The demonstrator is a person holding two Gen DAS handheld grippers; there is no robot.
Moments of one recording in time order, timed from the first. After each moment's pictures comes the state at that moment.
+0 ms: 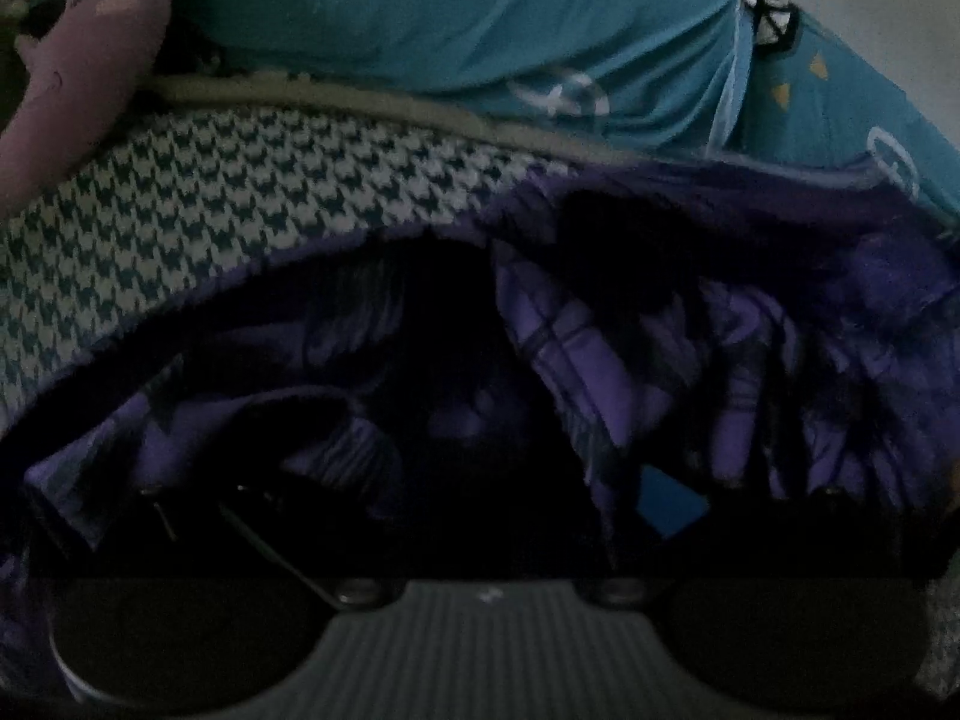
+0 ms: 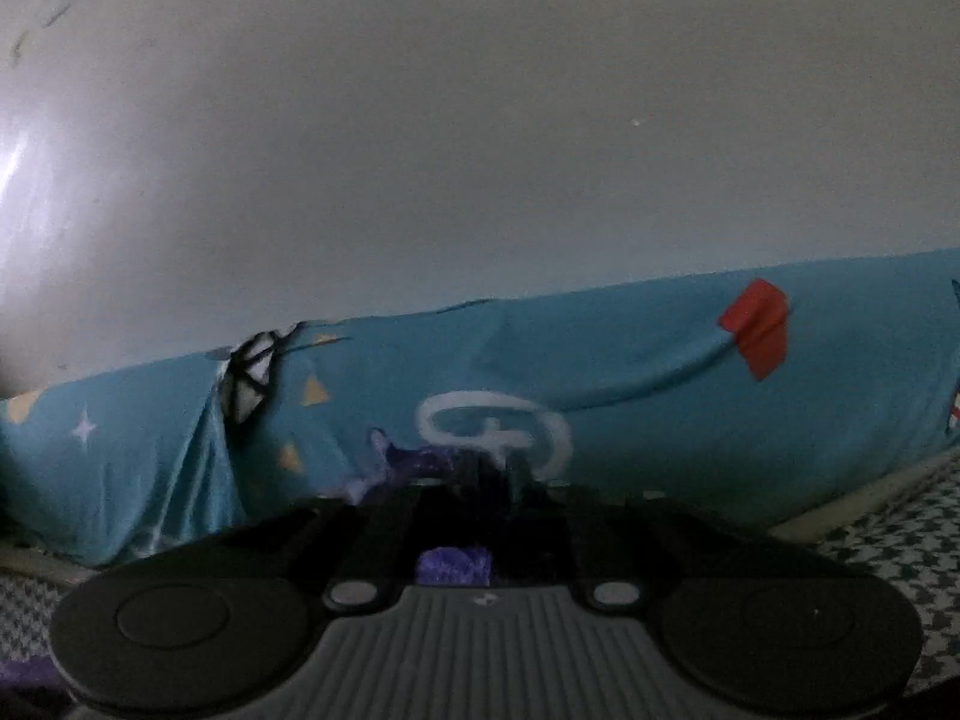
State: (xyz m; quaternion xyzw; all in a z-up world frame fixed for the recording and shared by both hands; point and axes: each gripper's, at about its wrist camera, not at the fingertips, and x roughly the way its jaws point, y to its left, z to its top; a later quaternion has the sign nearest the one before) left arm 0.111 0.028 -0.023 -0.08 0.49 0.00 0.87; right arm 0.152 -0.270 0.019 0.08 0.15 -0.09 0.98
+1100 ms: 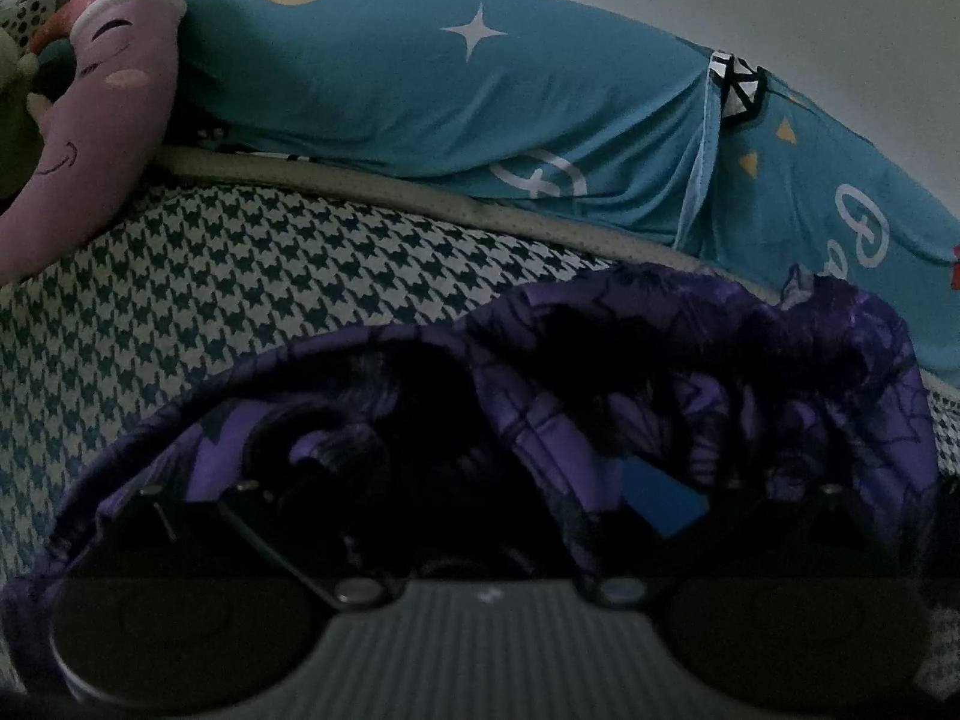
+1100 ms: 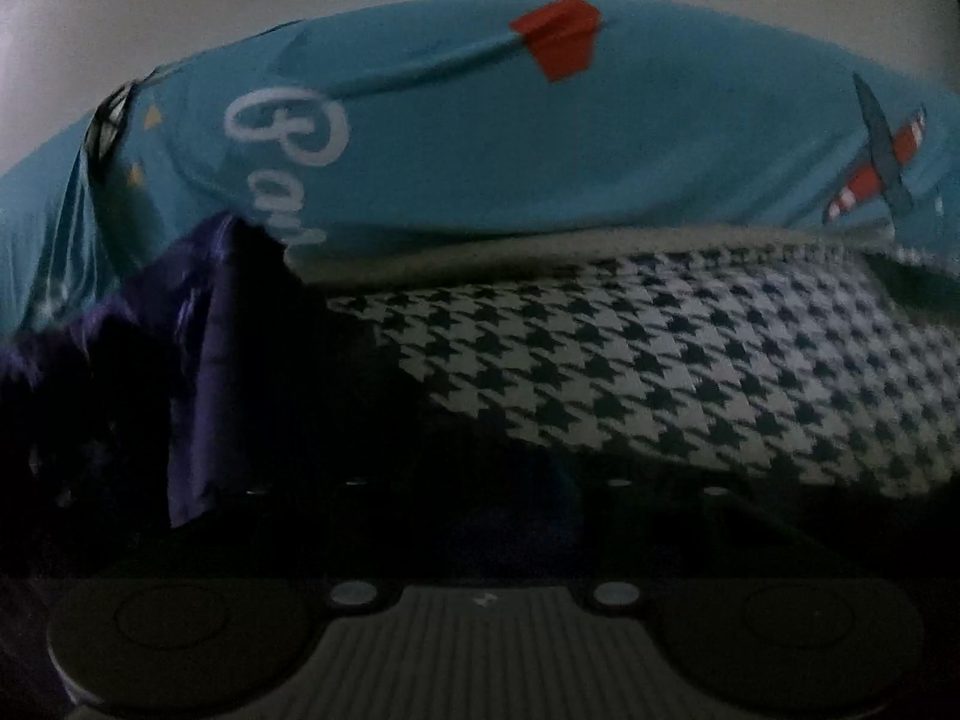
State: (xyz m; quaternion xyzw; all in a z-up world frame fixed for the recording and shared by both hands) left arm 0.106 0.026 -0.002 -0.08 0.45 0.01 0.89; right arm 0.090 -0.357 -0.038 0.05 0.37 -0.10 0.92
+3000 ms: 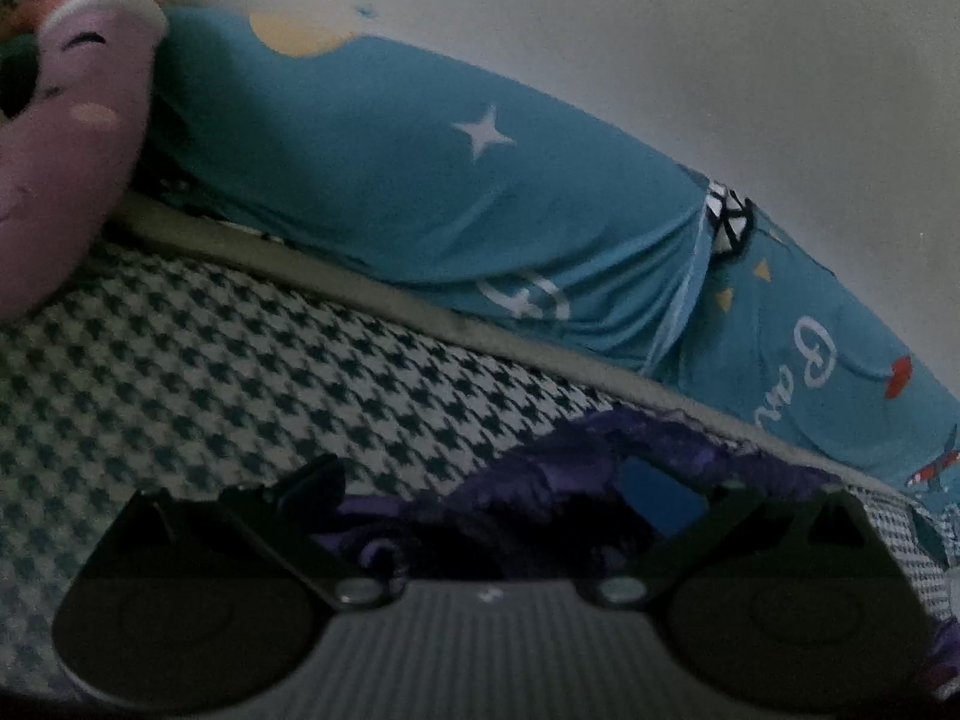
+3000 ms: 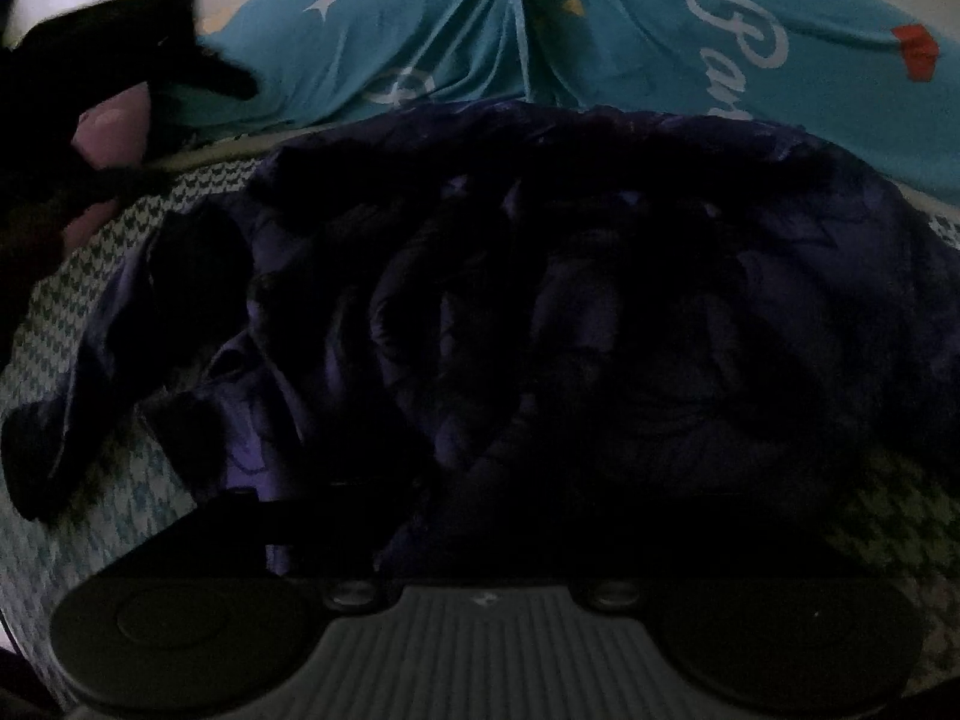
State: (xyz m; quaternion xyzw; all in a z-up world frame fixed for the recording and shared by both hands) left arm 0.146 0.095 0.006 -0.16 0.40 -0.09 0.90; right arm 0.023 -0.154 -0.045 0.02 0.45 0.08 0.89
